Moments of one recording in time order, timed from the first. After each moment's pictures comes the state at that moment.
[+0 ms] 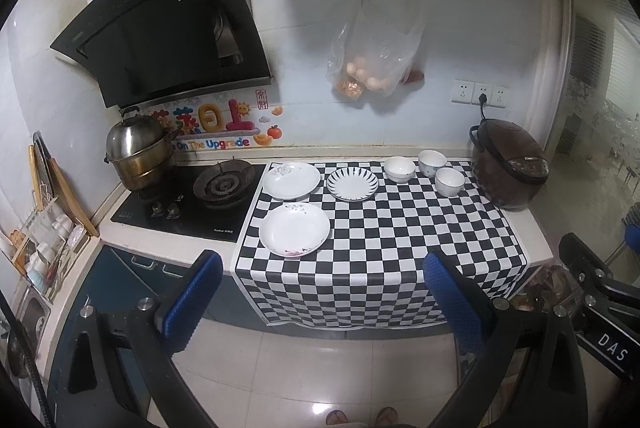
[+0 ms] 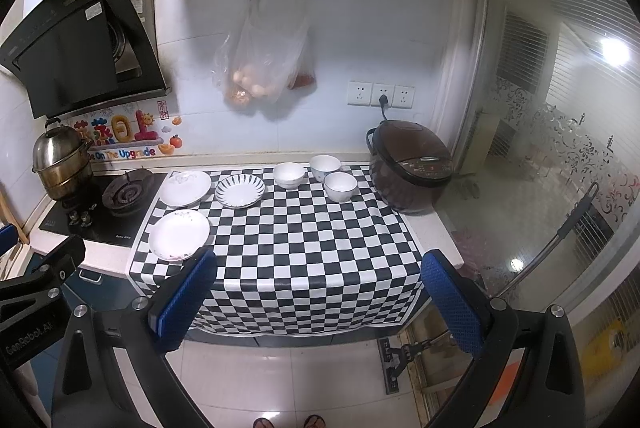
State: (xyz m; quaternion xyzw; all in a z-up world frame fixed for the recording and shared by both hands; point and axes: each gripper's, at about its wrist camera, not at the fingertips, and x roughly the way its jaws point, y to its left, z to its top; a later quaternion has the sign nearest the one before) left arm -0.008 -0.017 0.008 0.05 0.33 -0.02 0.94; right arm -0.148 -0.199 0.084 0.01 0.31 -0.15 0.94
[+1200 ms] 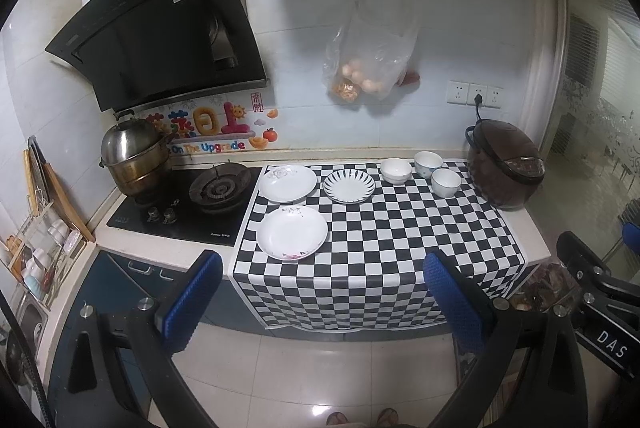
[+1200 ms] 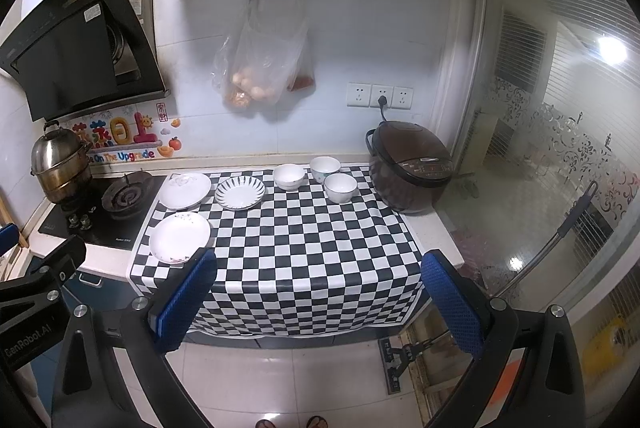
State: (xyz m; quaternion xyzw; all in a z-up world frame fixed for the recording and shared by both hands) left arm -0.006 -0.018 0.013 0.05 0.33 -0.03 0.94; right arm -0.149 -0.199 0.087 0.02 0.31 -0.15 0.94
